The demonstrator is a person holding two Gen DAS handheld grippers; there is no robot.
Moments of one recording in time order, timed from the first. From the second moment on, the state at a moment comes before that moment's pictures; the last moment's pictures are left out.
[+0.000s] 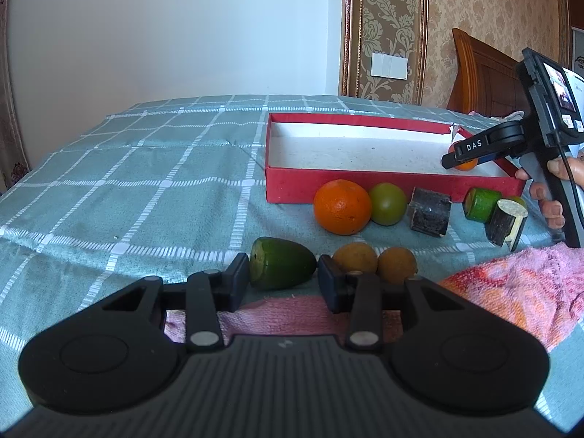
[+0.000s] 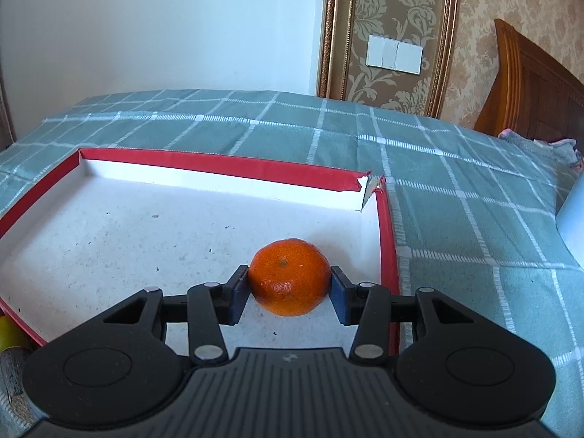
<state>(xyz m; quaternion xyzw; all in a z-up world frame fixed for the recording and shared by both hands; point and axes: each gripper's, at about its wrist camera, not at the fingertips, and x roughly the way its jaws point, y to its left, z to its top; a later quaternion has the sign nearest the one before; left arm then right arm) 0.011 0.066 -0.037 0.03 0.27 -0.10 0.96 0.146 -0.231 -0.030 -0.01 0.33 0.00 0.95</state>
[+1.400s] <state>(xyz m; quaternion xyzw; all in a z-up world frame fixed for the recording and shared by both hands) 0.010 0.066 -0.036 0.02 0.27 -0.09 0.96 0.001 -0.277 -0.041 0.06 0.28 -0.02 0.96</state>
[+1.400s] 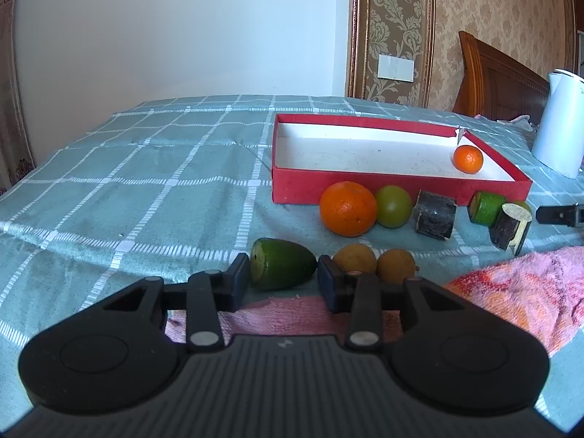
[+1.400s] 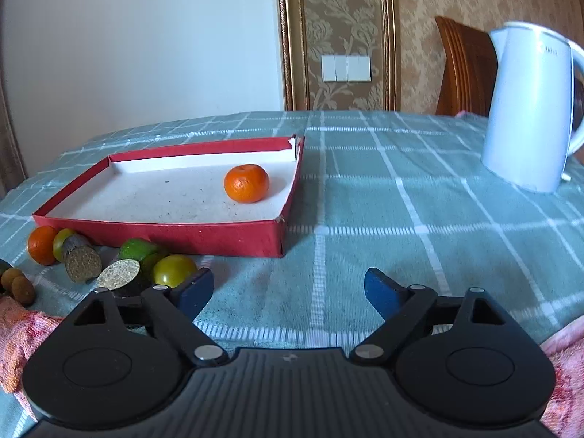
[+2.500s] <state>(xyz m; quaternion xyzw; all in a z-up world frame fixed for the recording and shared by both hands) 0.038 0.032 0.004 0.04 0.22 -0.09 0.97 0.011 -0.266 -0.048 0.03 0.32 -0.02 0.95</state>
